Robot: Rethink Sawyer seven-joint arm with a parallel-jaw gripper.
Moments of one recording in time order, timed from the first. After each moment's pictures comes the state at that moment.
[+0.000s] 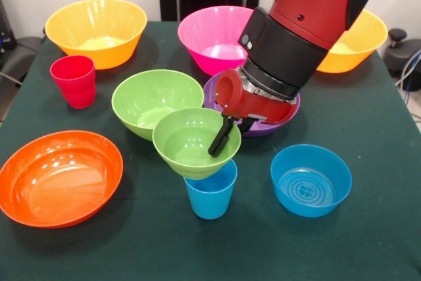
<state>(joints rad) 0.15 -0.18 -0.48 1.01 -0.06 0.54 1.50</state>
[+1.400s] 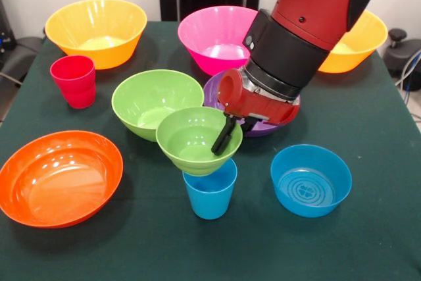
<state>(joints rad) 0.15 -0.18 -0.48 1.02 -0.05 0.54 1.59</state>
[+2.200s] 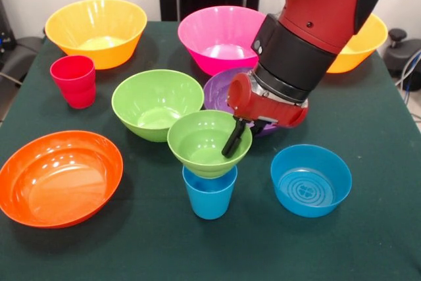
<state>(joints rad) 0.16 -0.18 -0.45 1.03 -0.05 0.54 1.60</state>
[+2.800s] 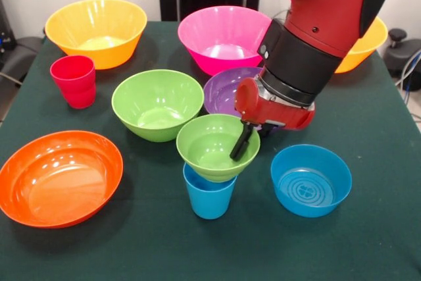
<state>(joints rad) 0.16 -0.18 -0.43 1.03 -0.05 0.54 1.60</state>
